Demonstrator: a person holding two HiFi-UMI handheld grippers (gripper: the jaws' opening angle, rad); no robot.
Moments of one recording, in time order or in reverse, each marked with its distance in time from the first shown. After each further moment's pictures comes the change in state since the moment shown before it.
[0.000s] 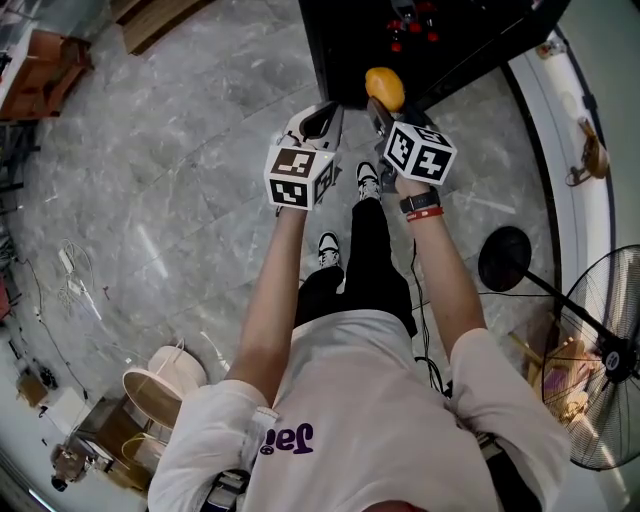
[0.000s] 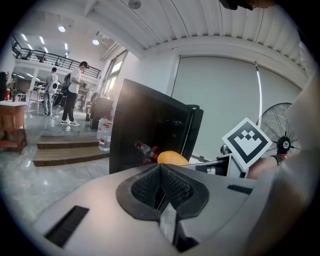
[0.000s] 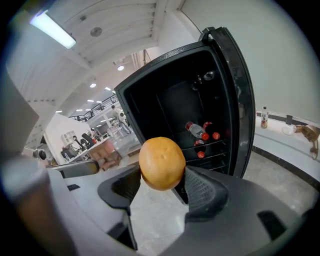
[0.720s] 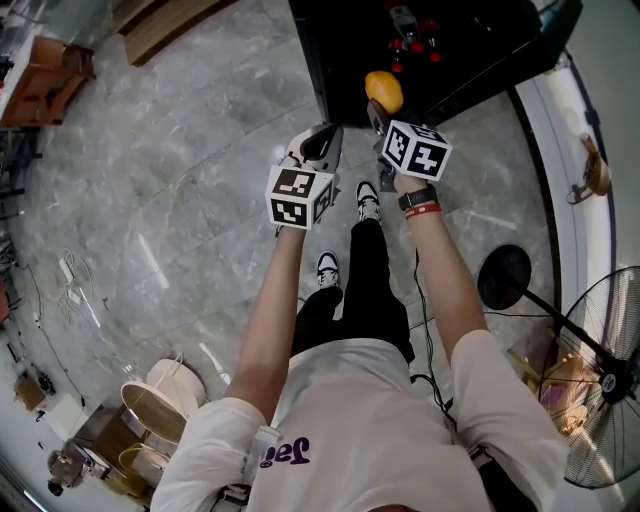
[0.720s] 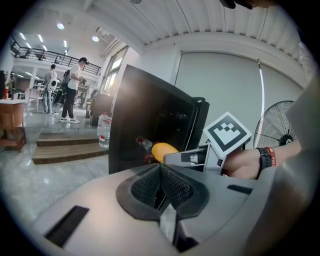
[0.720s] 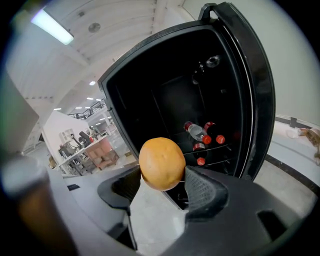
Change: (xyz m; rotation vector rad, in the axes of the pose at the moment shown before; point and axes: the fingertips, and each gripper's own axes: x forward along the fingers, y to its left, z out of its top) left arm 0.037 0.019 -0.019 -0.008 0.036 0.001; right arm 0.067 -0.032 0.021 -0.019 0.007 -0.013
